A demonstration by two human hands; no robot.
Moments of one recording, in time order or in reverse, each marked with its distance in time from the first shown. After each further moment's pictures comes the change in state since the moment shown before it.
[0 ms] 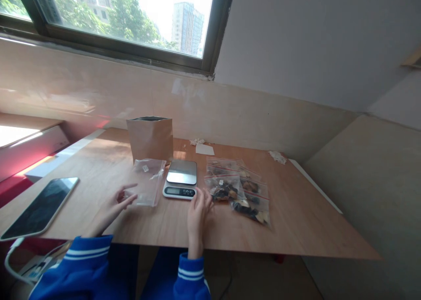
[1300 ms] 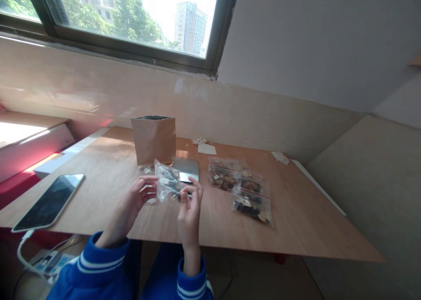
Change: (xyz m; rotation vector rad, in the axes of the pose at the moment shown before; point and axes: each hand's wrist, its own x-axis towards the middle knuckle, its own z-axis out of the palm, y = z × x) left_hand -0.046 0.117 0.040 -0.700 -0.085 0.038; right_hand -0.004 -0.094 -0.036 0.552 -0.225 -0.026
